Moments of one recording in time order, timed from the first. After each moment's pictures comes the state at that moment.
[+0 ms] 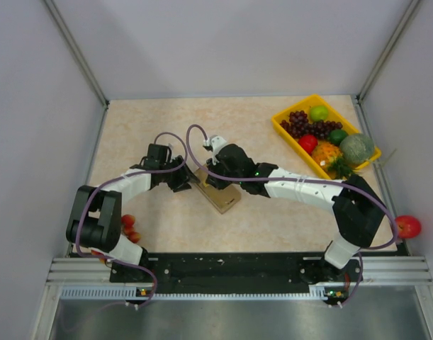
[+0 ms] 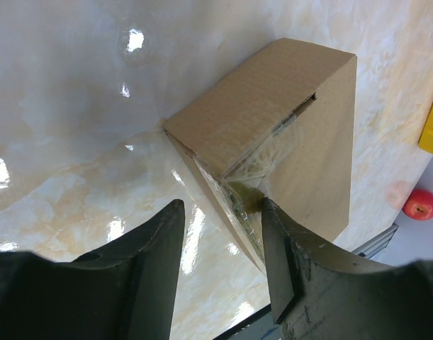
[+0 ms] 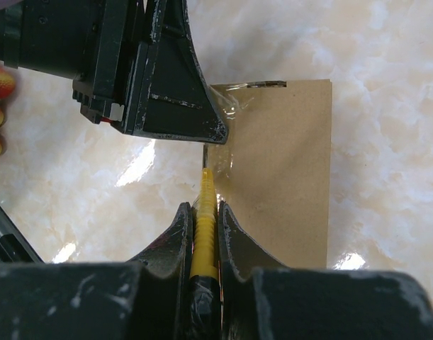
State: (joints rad) left arm -0.22 1.53 0.78 -0.18 0.40 -0.75; right arm 0.94 1.65 1.16 -0.10 0.01 0.27
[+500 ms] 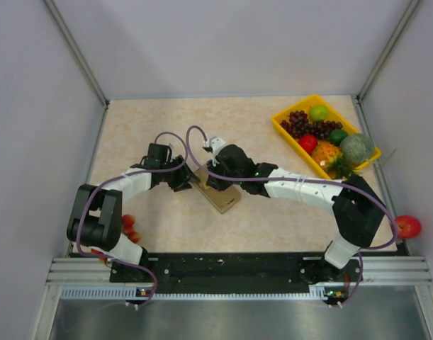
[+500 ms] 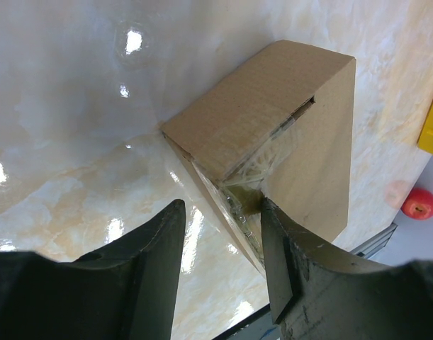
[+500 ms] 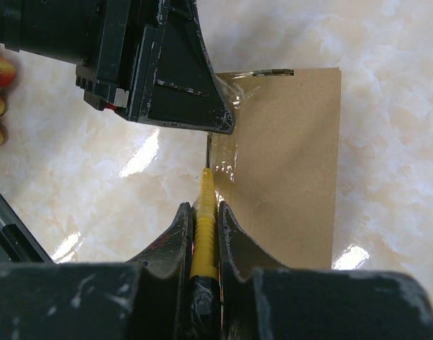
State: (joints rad) left arm -0.22 1.54 0.79 -0.18 0.41 -0.75; right arm 0.94 1.65 1.16 -0.13 -0.01 0.27
